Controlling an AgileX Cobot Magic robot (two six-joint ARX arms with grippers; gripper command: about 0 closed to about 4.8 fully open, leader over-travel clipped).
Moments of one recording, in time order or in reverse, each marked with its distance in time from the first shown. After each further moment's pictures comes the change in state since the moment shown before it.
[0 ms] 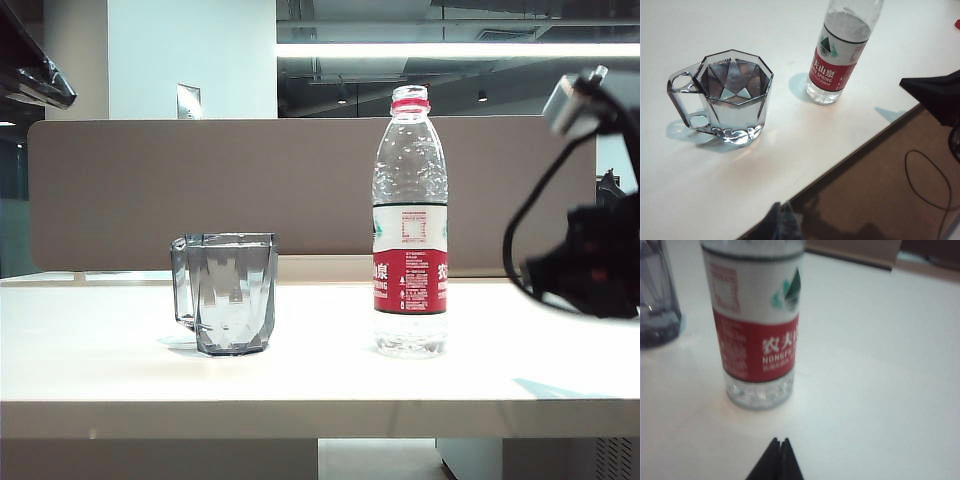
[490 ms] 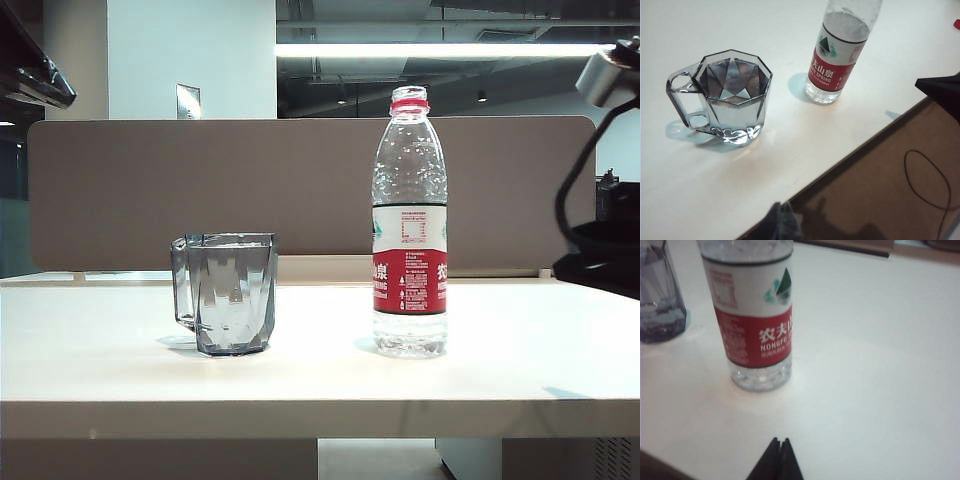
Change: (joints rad) left arm 0.000 0.000 0.000 0.000 0.000 0.000; right arm -0.003 -0.447 0.001 -0.521 -0.004 0.058
